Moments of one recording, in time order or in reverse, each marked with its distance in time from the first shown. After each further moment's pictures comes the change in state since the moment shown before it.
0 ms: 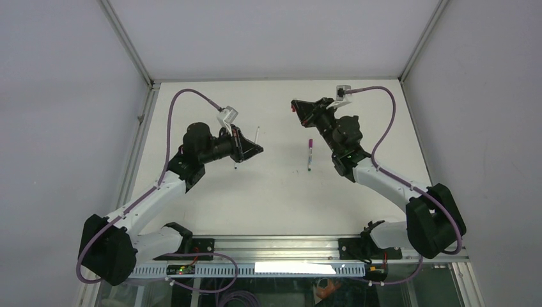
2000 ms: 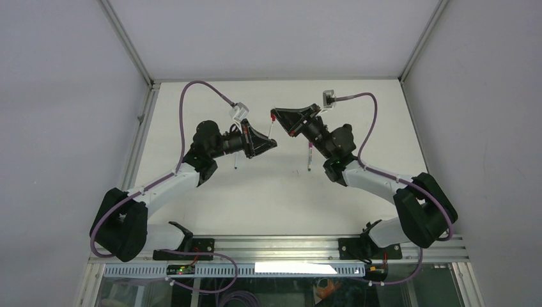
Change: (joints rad) left arm -0.052 0.202 -0.007 0.450 0.125 -0.040; right arm 0.095 0.093 -0.048 0.378 -0.204 0.159
